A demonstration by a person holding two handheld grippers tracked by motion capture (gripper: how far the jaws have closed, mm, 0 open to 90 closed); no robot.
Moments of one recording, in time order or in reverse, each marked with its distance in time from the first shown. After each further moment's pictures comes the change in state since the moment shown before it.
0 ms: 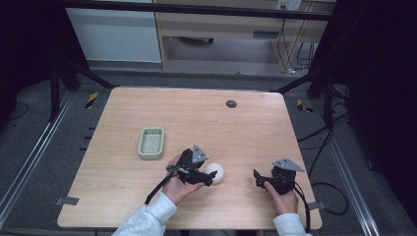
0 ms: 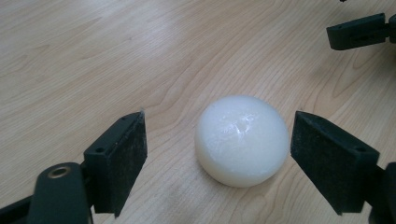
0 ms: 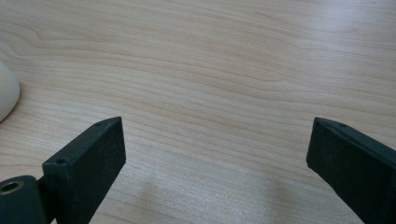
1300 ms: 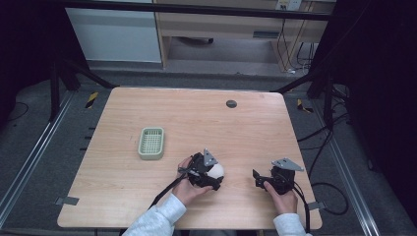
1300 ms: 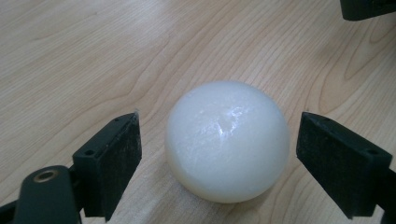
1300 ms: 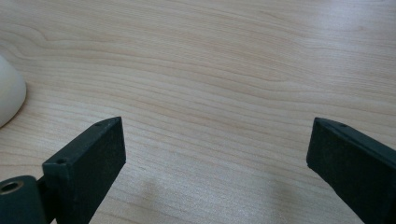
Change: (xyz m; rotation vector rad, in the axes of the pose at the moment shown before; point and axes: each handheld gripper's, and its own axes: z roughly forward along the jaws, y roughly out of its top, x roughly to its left) left arm -0.013 -0.005 0.035 0.086 -0.015 0.025; right arm 0.001 0.000 0.001 0.000 0.012 -0.001
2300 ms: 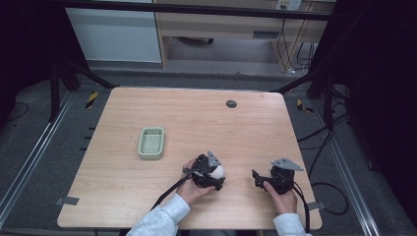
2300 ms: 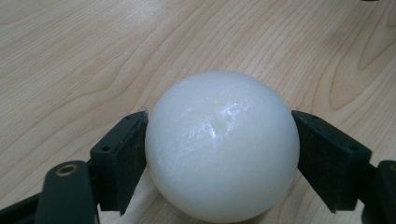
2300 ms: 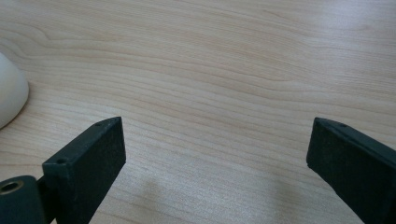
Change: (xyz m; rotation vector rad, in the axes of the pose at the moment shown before) left arm -0.003 -0.002 0.018 0.040 -0.008 0.000; right arm 0.001 0.000 0.001 0.004 0.010 0.003
